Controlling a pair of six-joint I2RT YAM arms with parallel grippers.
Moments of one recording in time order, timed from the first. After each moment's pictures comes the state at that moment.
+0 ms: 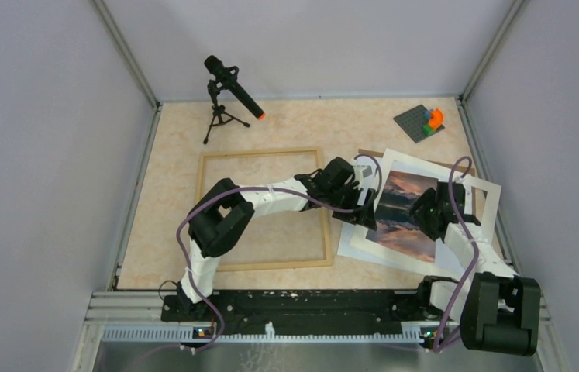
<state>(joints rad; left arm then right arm) -0.93 2.03 1.40 -0.12 0.52 -0.60 -0.12 1.07 0.46 -0.35 0.01 0.68</state>
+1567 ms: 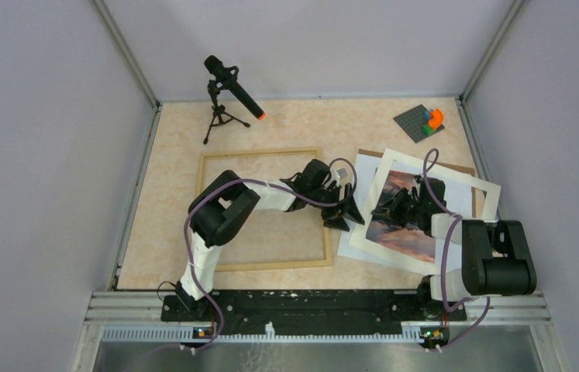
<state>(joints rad) -0.80 2.09 1.22 0.17 0.75 -0.98 -0.01 1.41 0.40 0.18 -0.52 0.74</state>
